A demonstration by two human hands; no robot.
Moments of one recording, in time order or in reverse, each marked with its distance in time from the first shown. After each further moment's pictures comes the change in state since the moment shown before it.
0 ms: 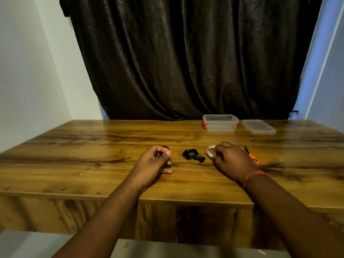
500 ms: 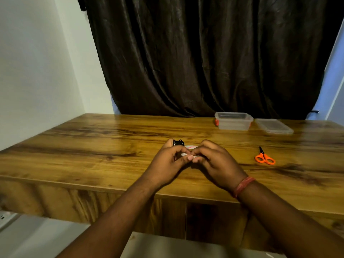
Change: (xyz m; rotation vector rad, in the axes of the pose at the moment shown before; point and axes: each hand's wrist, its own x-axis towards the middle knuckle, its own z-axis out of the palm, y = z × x) left_hand -0.003 -0.001 0.005 0.640 -0.025 0.329; right_hand -0.003 -0.066 0.018 0.476 0.064 -0.417
